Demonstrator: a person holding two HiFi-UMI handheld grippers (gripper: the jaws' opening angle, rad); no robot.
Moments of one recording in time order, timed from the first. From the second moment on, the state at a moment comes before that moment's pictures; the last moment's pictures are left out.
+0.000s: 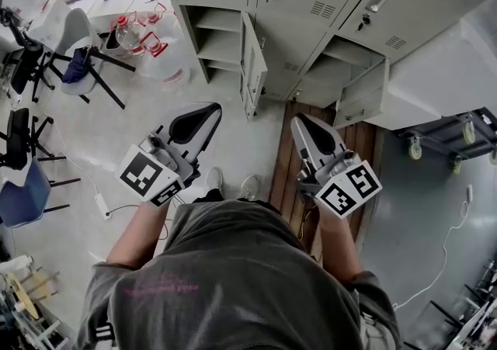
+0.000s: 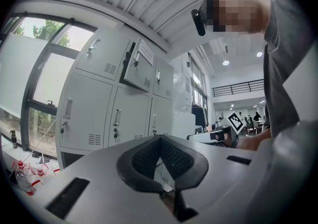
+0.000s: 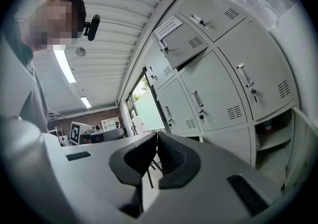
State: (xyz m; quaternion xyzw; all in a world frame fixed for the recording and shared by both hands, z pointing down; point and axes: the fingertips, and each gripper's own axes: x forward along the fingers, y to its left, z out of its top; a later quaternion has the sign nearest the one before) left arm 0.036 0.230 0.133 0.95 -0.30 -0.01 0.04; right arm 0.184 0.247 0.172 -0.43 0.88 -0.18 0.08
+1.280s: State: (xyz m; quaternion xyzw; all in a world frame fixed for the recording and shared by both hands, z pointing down) left arm 0.063 0.207 0.142 0.94 -0.33 -0.02 0.05; right arm 0.223 0.218 0.185 -0.42 0.89 -0.19 0.07
